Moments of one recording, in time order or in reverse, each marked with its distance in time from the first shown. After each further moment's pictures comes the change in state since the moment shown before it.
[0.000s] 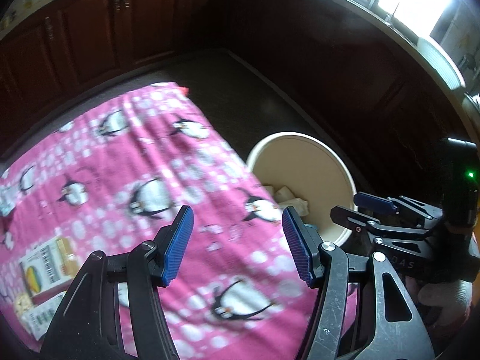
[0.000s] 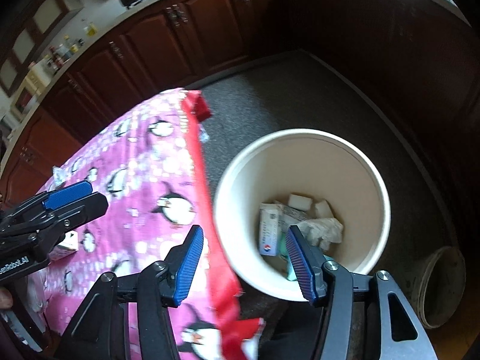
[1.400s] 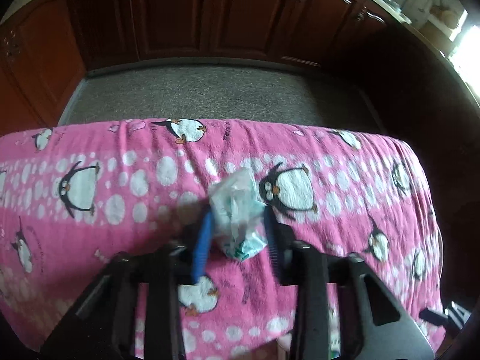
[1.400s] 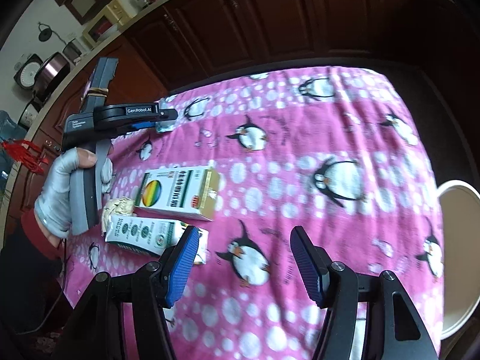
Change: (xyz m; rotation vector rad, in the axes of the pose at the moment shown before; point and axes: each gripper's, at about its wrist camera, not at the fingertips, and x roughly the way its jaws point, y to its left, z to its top) left arm -0.009 0.328 -0.008 -0.434 -0.022 0.277; right arm 0.078 0.227 0.006 -0.302 0.138 0.290
